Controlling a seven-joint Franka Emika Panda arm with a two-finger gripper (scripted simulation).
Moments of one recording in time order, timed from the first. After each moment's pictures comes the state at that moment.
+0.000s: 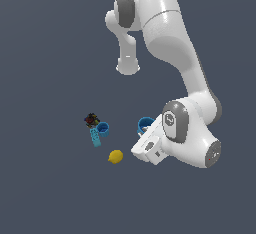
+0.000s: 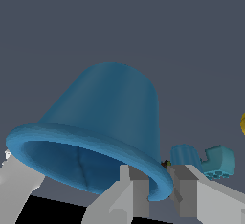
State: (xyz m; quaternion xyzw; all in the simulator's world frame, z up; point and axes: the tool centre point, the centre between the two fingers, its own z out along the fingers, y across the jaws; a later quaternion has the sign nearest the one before) arm 0.044 0.063 0.103 0.82 0.40 -0.39 0.10
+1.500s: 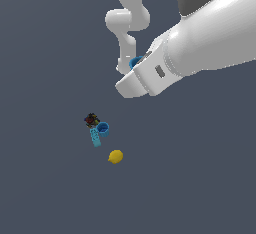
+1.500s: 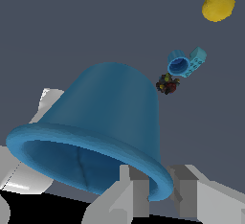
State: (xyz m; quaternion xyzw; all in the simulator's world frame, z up) arm -0.002 0.023 0.380 0.82 0.40 -0.39 0.10
